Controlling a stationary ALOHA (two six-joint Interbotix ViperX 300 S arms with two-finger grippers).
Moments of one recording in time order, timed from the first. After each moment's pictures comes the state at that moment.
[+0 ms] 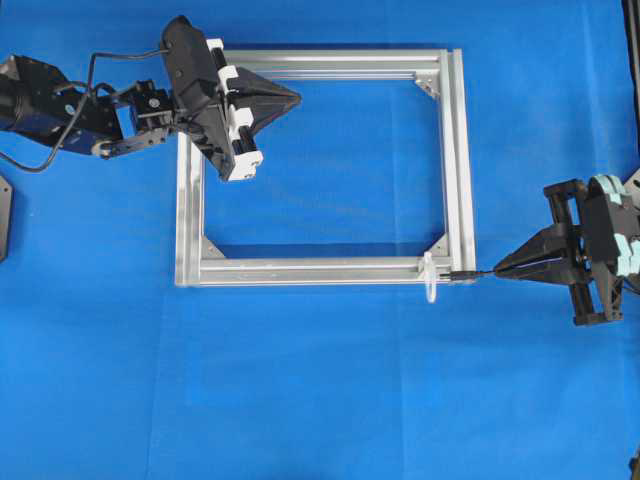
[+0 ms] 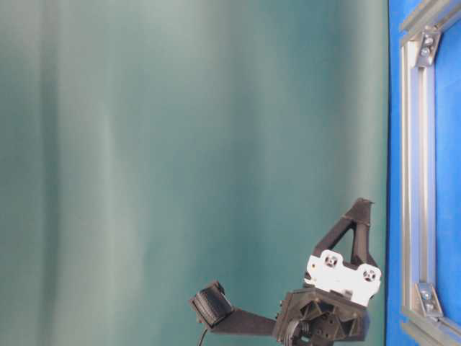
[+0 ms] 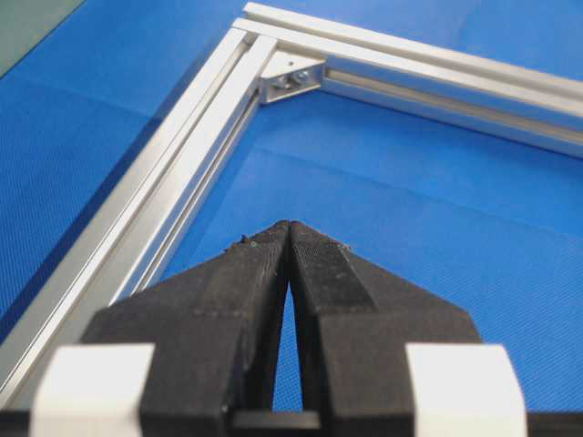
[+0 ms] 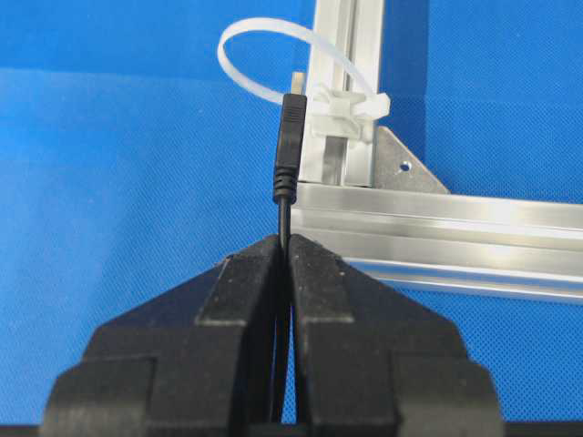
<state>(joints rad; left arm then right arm) 0.27 0.14 0.85 -0.09 -0.75 0.00 0.27 -0.58 1.40 0.29 -0.30 0.02</state>
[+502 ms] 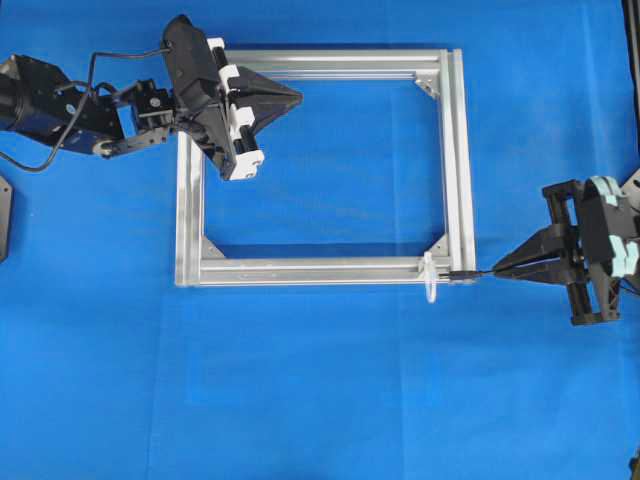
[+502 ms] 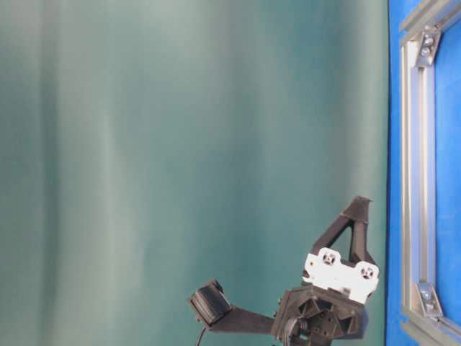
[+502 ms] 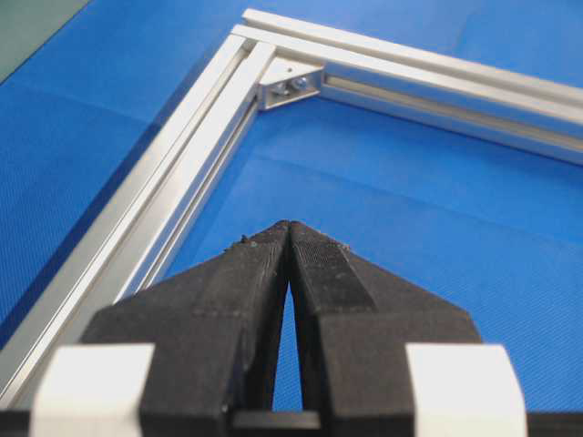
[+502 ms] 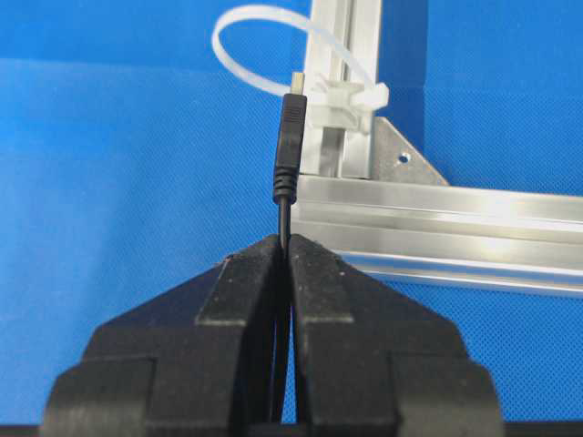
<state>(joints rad) 0.27 0.14 0.85 -0.09 -0.75 0.00 0.27 -0.54 1.40 0.29 -0.32 0.02</state>
